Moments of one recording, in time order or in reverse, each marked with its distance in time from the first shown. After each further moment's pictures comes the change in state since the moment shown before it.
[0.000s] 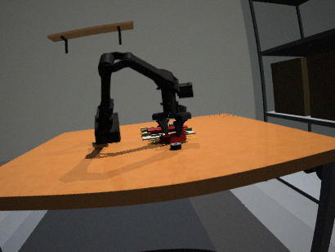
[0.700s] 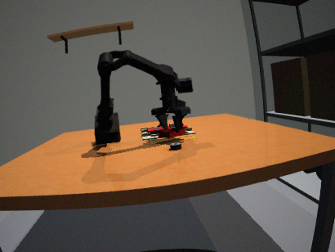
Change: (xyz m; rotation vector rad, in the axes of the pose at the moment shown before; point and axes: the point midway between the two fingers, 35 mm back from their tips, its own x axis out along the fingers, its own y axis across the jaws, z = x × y) arm -0.022 0.002 0.000 -0.008 -0.001 0.006
